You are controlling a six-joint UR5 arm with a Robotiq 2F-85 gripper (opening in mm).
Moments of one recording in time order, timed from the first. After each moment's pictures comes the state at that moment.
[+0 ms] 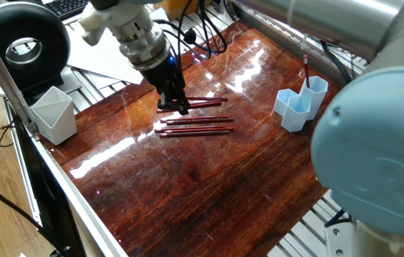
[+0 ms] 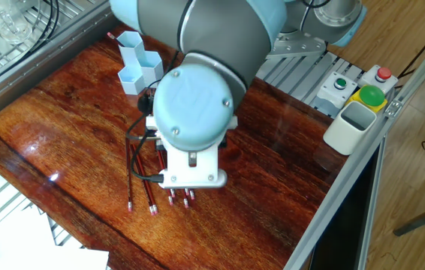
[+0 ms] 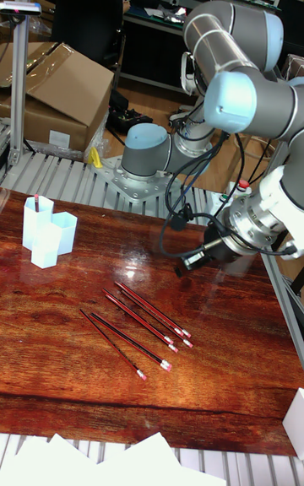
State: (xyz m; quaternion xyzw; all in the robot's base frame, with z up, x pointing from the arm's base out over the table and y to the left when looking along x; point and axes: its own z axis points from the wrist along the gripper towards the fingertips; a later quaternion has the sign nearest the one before) arm 0.521 0.094 0.120 0.34 -0.91 0.08 0.21
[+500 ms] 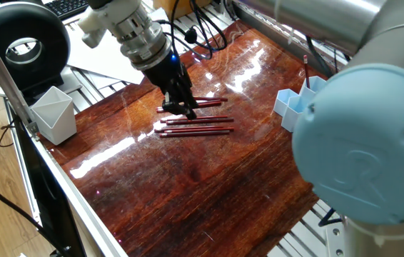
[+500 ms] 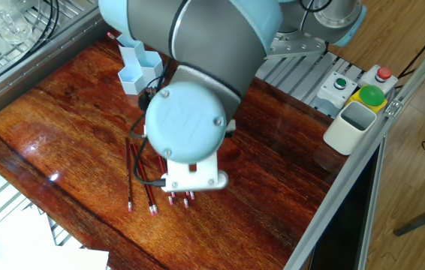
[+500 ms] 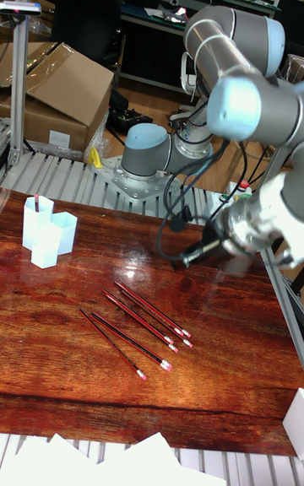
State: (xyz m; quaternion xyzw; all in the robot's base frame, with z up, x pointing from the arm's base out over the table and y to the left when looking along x) arm 0.517 0.089 0.106 0.36 -0.90 0.08 0.24
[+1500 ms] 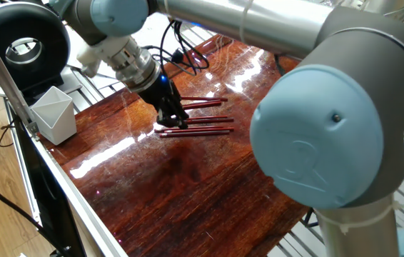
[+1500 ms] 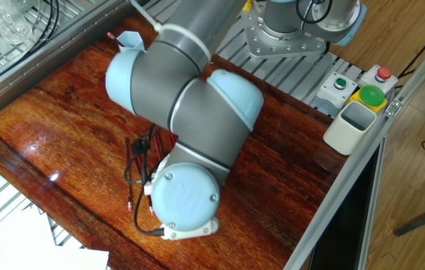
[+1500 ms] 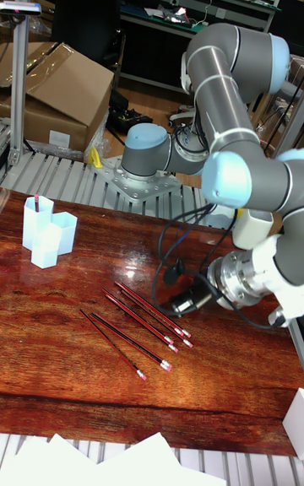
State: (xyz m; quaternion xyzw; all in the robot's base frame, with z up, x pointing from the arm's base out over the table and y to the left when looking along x) arm 0.556 0.087 0.034 0.39 -0.88 0.11 0.24
